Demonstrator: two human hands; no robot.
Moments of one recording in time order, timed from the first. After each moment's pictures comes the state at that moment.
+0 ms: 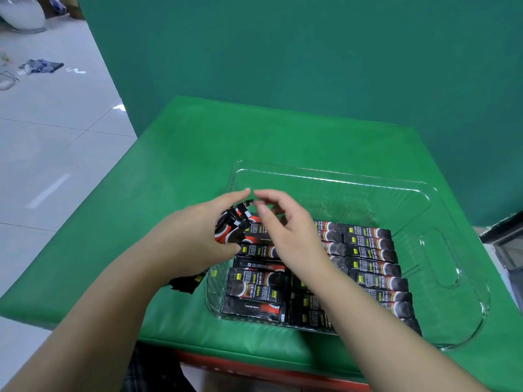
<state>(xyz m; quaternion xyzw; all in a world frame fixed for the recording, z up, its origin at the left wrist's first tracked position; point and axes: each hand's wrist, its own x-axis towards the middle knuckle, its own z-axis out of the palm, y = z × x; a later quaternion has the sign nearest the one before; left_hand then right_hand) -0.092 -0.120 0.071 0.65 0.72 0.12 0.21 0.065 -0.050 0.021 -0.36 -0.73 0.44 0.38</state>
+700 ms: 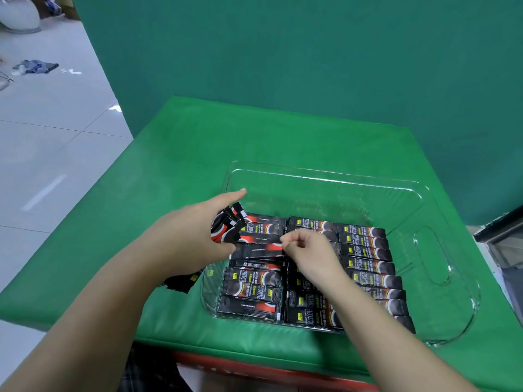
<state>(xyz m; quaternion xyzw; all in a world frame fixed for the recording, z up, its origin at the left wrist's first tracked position) -0.092 -0.119 0.073 0.64 0.73 0.08 0.22 0.108 -0.041 -0.017 -0.56 -0.66 0.45 0.20</state>
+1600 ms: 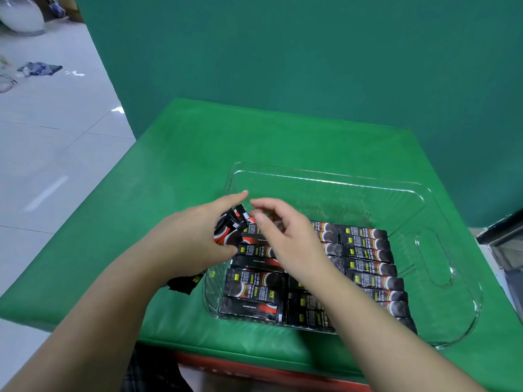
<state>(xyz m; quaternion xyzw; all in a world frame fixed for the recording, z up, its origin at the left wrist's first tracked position) -0.089 -0.120 0.074 0.65 0.73 0.09 0.20 0.073 -0.058 0.028 -0.36 -0.74 0.44 0.34</state>
